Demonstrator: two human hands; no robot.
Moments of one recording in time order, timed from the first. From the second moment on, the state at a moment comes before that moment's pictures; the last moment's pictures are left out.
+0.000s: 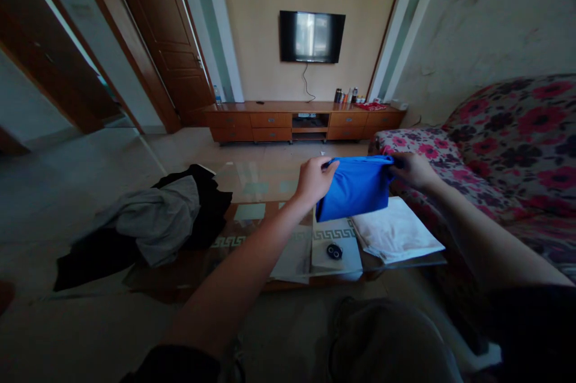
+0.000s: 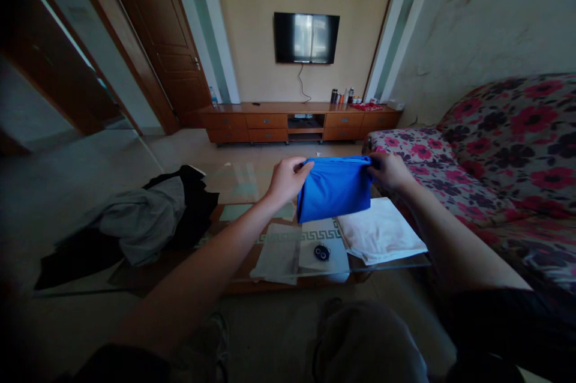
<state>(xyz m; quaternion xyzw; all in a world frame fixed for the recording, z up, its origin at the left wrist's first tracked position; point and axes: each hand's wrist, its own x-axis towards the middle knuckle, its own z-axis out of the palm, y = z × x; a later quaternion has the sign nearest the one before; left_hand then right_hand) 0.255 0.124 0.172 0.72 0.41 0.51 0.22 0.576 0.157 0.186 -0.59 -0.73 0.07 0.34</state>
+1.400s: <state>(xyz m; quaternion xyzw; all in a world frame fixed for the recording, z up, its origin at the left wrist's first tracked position) 0.422 0.042 -0.056 0.89 0.41 0.17 0.07 0.754 0.035 -0.093 -0.73 -0.67 -0.05 0.15</state>
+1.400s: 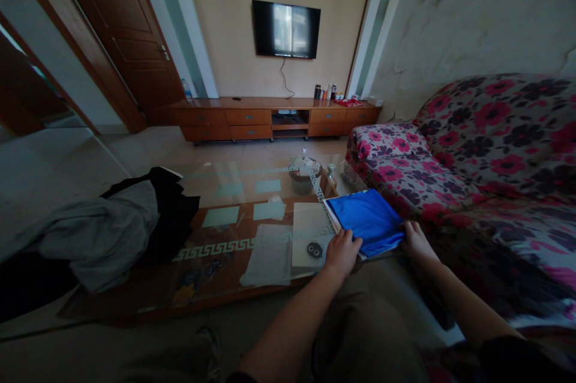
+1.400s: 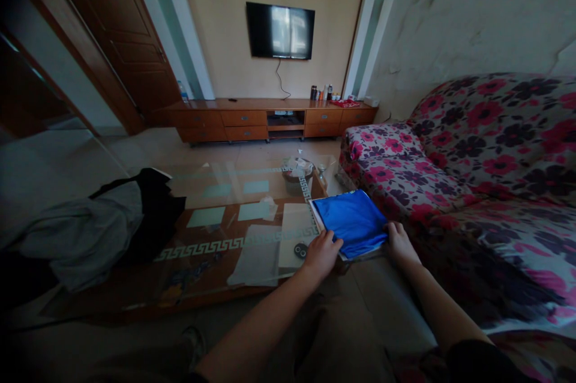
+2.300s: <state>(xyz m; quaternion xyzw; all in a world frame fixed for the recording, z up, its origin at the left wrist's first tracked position) 0.333 0.031 -0.036 0.95 0.28 0.13 0.07 0.656 0.016 -0.047 -0.78 -0.62 -0.08 -0.05</state>
